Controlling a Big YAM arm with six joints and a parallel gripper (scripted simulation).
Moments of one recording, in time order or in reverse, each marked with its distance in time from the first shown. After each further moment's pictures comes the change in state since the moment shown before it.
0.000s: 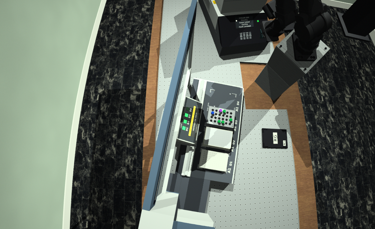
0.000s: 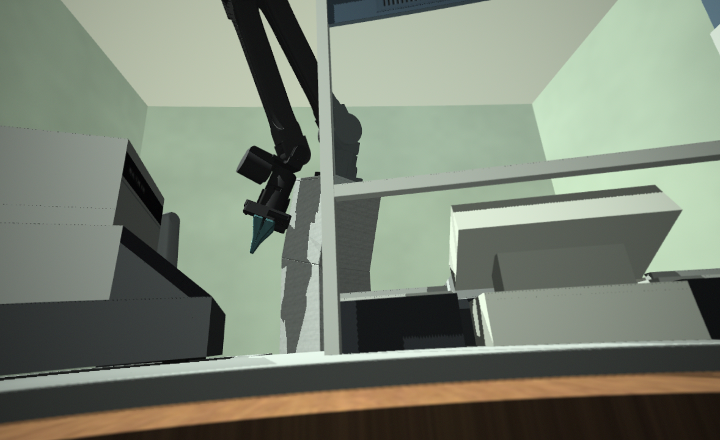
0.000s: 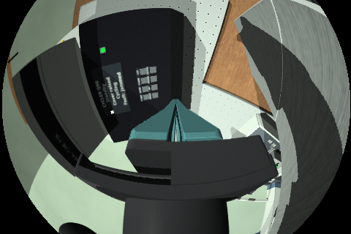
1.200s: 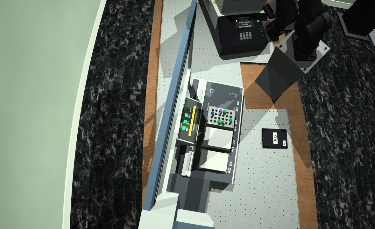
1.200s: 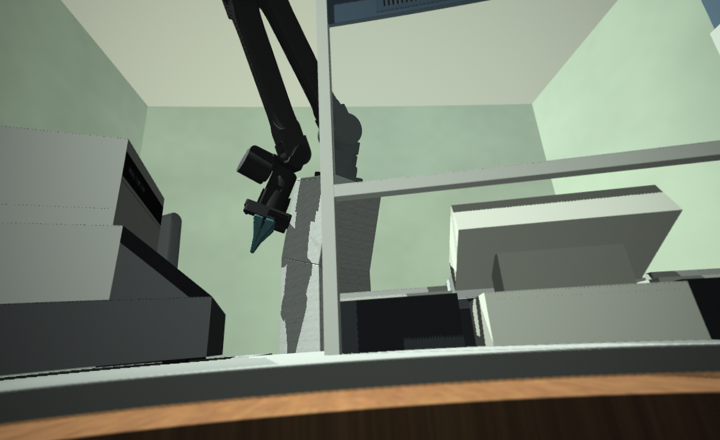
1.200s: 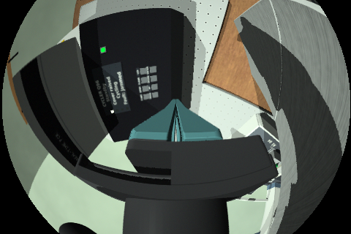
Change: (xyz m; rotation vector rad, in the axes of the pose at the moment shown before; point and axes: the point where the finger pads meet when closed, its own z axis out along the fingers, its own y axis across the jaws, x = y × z) arm 0.000 0.000 -0.001 -0.001 0.000 0.000
